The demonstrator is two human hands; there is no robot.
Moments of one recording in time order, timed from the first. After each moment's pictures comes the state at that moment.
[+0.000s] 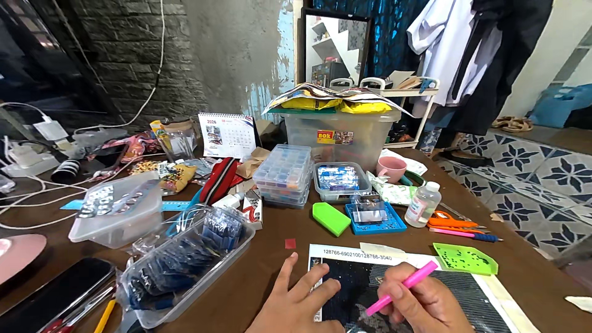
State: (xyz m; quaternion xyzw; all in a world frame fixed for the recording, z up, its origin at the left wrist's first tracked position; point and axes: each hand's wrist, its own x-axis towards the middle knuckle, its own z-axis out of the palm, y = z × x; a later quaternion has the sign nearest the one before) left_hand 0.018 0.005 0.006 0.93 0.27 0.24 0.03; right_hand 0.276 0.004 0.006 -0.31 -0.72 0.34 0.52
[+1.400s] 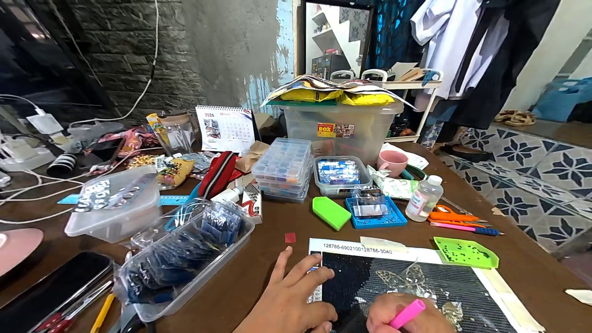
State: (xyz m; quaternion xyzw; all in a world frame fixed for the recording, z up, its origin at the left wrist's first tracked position) left_hand 0.012 0.016 -0.006 0.92 0.27 0.27 0.07; right_hand 0.268 -0.007 0.012 -0.20 -0.82 0.31 0.43
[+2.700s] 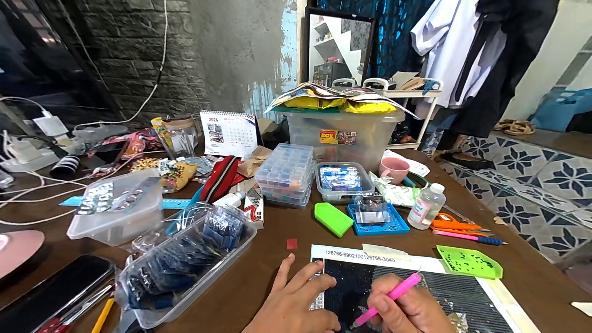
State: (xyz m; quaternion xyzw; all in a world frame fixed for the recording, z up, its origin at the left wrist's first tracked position) left_hand 0.012 0.015 -0.005 0.92 0.28 0.27 0.11; right_hand 0.265 0.002 0.000 -0.32 -0.76 0.32 0.47
